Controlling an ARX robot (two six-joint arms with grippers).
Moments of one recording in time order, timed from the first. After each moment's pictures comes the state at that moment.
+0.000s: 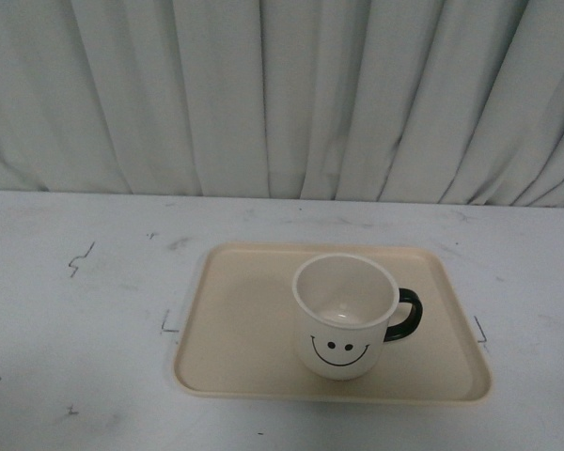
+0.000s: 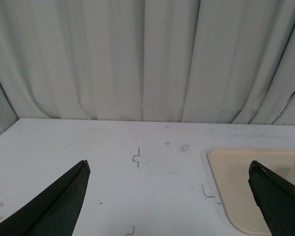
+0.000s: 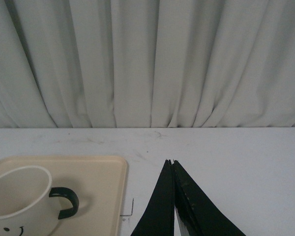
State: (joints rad) left arm 0.00 0.00 0.01 0.00 0.00 -0.01; right arm 0.00 0.80 0.02 0.76 0.00 -0.01
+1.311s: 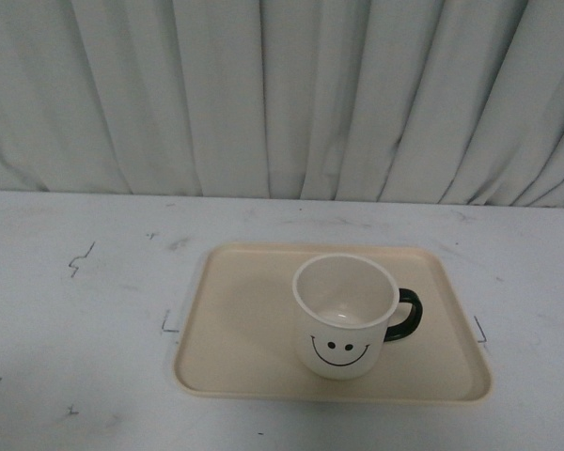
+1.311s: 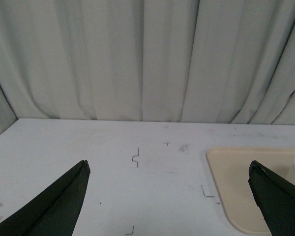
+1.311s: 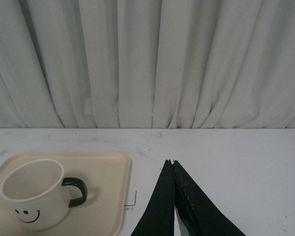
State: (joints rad) left arm 0.00 0.00 0.01 0.00 0.00 -0.01; right arm 0.00 0.17 0.01 0.18 0.00 -0.01
